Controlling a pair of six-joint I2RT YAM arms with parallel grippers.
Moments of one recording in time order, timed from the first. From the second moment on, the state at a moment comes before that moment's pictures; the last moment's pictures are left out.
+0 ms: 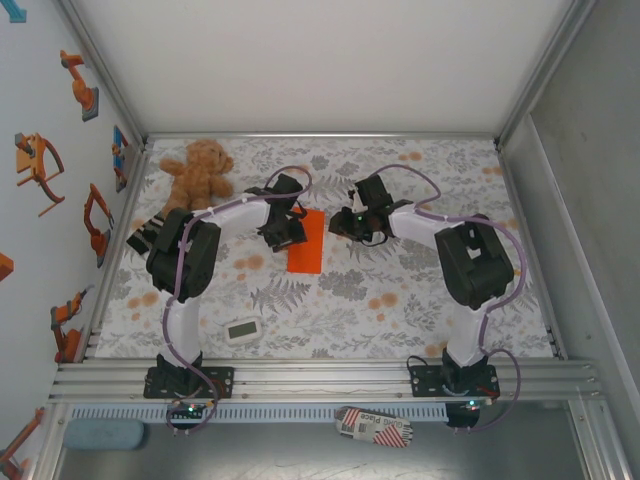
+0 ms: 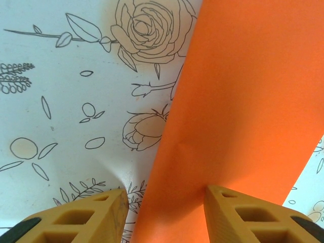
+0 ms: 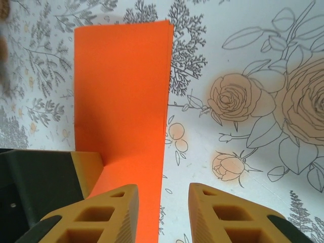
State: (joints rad) left arm -0.59 2.03 1.40 -0.71 0.08 -0.78; right arm 0.49 1.90 1.19 -0.23 -0.42 0.67
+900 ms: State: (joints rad) left arm -0.59 2.05 1.43 -0.74 0.07 -0.72; right arm 0.49 1.89 1.19 -0.22 -0.44 0.67
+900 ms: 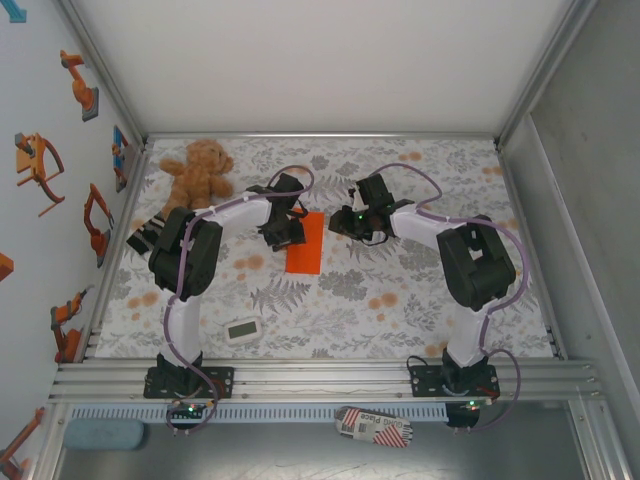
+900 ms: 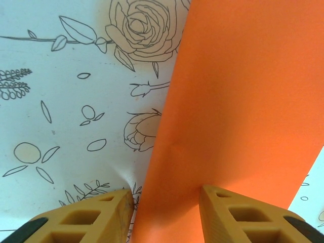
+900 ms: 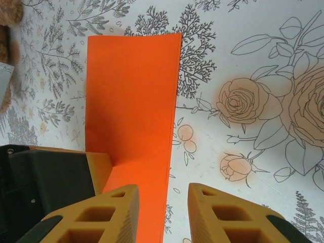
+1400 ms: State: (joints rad) left arm -0.59 2.06 1.45 -0.76 0.07 -0.72; right arm 0.49 1.91 1.19 -0.21 -0.47 0.67
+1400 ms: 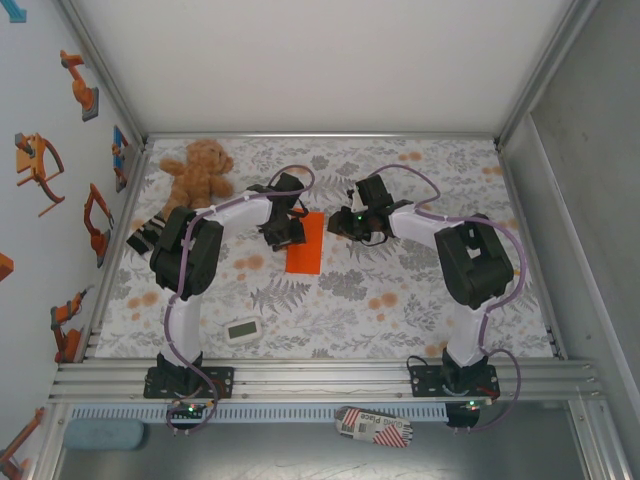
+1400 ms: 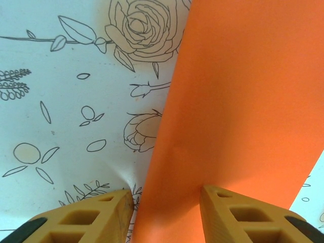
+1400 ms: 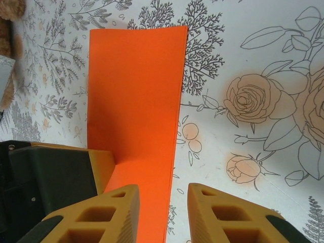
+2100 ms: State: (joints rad) left arm -0.59 2.07 1.45 -0.77 0.07 -0.72; right arm 0.54 2.02 1.26 -0.20 -0.54 0.67
